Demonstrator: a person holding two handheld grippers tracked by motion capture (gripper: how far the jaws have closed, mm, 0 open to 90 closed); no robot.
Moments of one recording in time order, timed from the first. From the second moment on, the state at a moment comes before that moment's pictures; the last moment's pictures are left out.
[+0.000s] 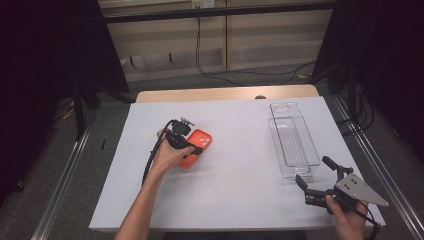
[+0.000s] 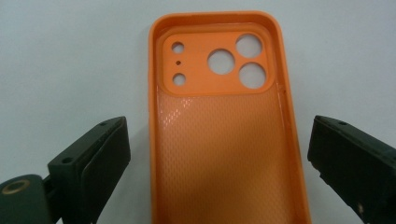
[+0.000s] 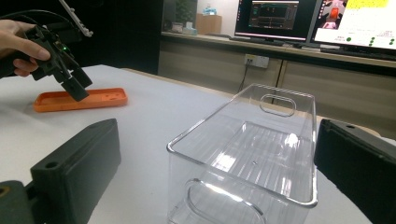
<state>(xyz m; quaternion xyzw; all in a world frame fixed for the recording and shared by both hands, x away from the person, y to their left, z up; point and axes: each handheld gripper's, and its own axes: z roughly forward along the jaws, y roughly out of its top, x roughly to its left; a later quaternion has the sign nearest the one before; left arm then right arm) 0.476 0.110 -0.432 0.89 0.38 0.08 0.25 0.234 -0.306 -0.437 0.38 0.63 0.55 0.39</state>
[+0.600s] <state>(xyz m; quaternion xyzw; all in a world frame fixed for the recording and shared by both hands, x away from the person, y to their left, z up) 0.480 0.099 -0.444 0.90 0.37 0.09 0.22 0.234 -0.306 -0.437 0.38 0.64 0.55 0.39</state>
